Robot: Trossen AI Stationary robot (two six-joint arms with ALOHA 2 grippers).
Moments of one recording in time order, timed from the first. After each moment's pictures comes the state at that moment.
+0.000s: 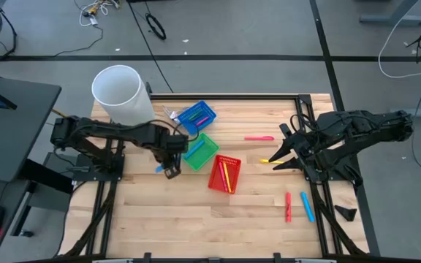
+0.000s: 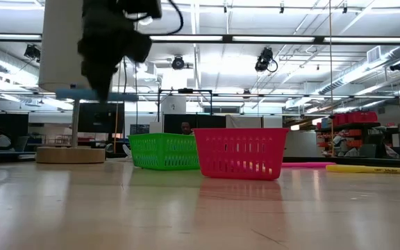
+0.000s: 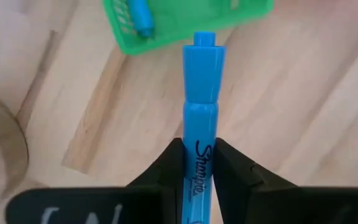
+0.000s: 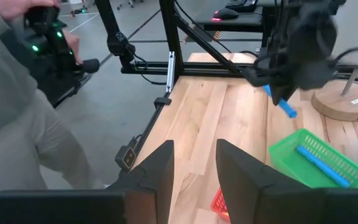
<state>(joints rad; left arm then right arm) 0.00 1.50 1.14 -1.03 0.05 -0.50 0.25 0.92 1.22 -0.68 -0.16 0.12</state>
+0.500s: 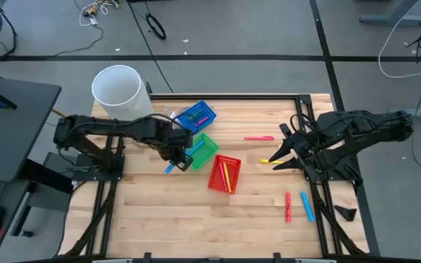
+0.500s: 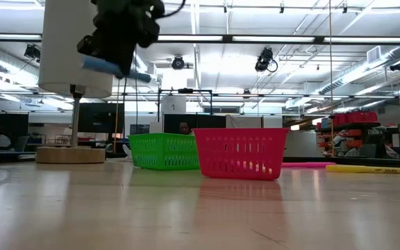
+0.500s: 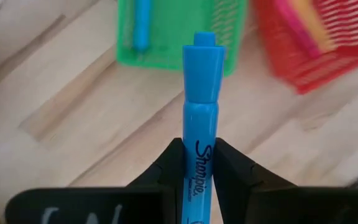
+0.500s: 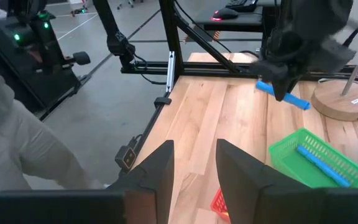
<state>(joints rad) 0.00 1.53 1.34 -1.11 0.05 -0.92 0.25 0.92 1.22 -0.68 -0.16 0.12</state>
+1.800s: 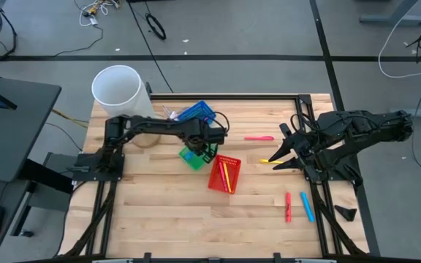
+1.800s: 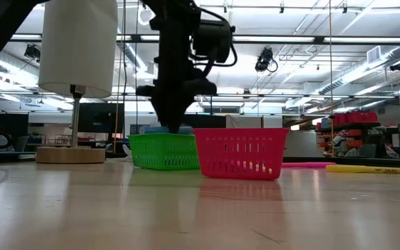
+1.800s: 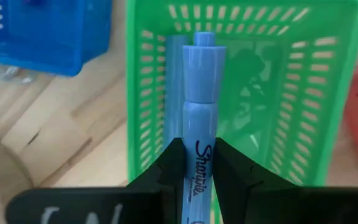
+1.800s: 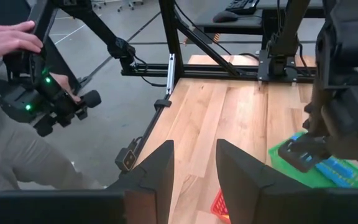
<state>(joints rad) 0.11 2.04 1.65 -1.11 -0.18 -0.71 0.25 0.92 1.22 -0.67 -0.16 0.12</state>
